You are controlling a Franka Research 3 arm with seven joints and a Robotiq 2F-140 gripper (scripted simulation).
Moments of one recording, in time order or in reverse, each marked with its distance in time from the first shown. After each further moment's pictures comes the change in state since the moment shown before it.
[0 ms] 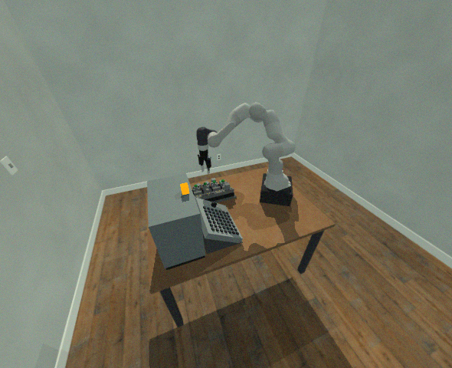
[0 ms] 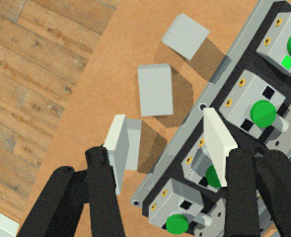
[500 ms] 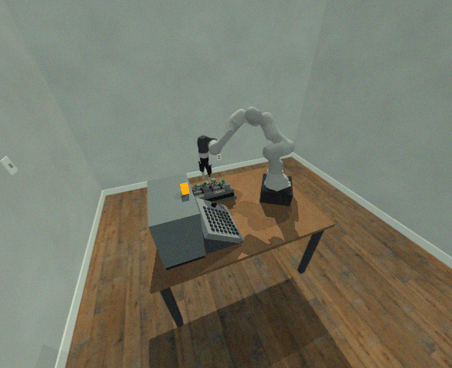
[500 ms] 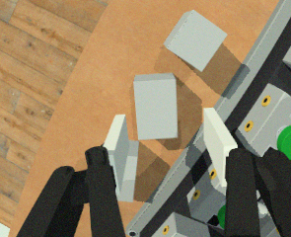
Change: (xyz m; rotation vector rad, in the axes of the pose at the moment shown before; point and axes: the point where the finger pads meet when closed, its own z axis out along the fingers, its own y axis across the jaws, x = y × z) arm 0.000 0.000 0.070 -0.002 0.001 -0.006
